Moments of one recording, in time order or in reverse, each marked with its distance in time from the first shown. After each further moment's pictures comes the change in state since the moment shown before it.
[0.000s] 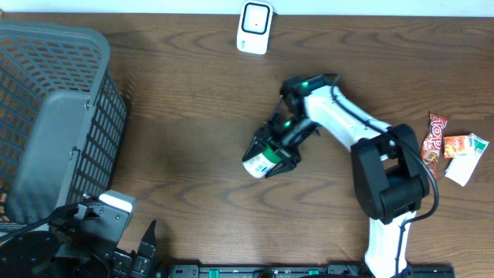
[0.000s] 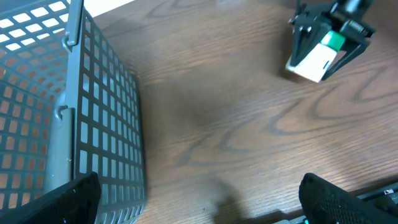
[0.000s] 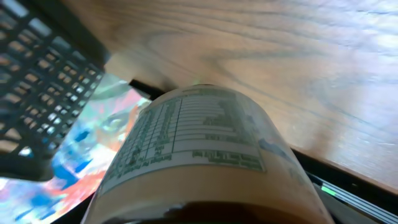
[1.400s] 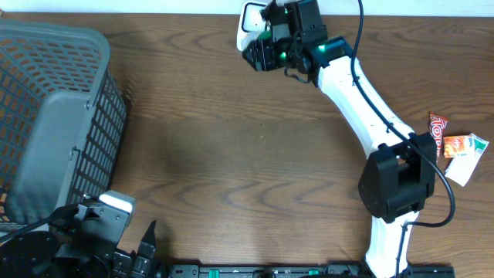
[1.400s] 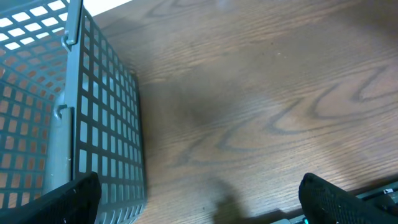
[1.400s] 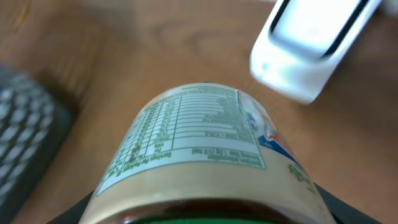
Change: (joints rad) left arm 0.000 0.000 0.000 -0.003 0.000 0.000; right arm -0.025 -0.007 0.379 0.734 0.649 -0.291
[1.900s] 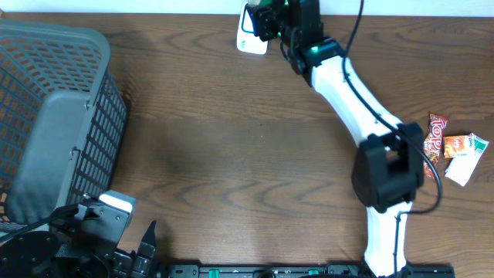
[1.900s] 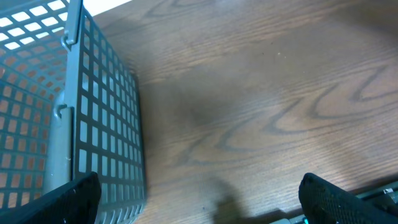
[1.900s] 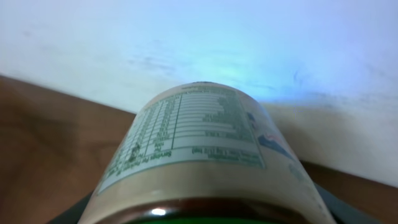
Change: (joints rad) left arm 0.000 0.000 0.000 0.000 0.000 0.000; right arm 0.001 0.110 0.006 0.496 0.251 -0.072
